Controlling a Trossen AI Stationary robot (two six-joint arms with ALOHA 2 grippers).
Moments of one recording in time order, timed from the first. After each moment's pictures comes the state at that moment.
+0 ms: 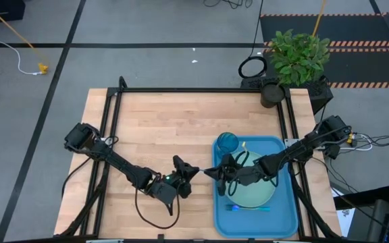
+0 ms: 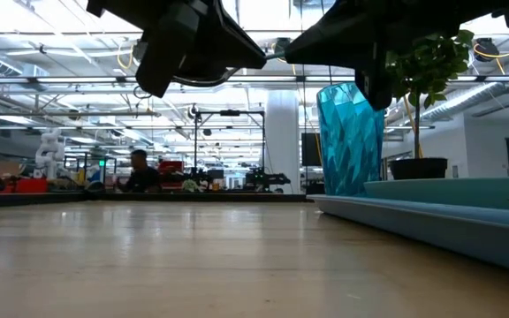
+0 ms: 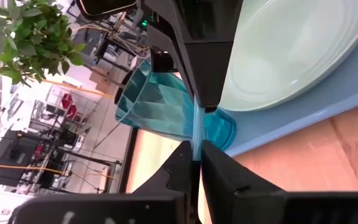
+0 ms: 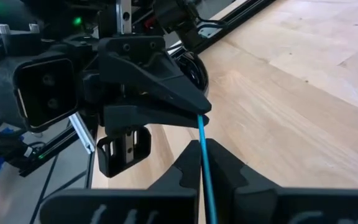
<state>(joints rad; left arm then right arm) -0.53 1.81 1.02 0.29 -0.94 0.53 0.44 1.55 0.71 0.50 0.52 0.79</state>
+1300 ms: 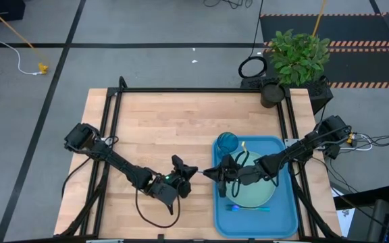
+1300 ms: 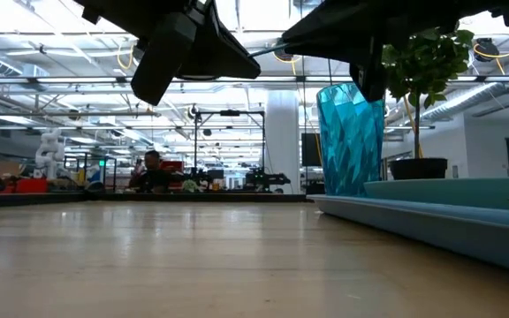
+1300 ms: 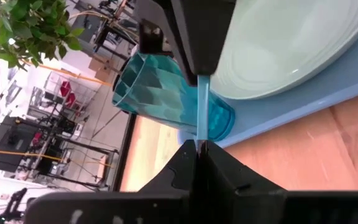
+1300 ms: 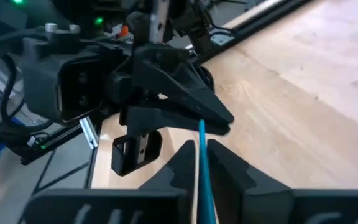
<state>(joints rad) -0.52 1.81 1.02 0.24 -0.96 0.45 0.44 1.55 0.71 0.53 0.50 0.68</state>
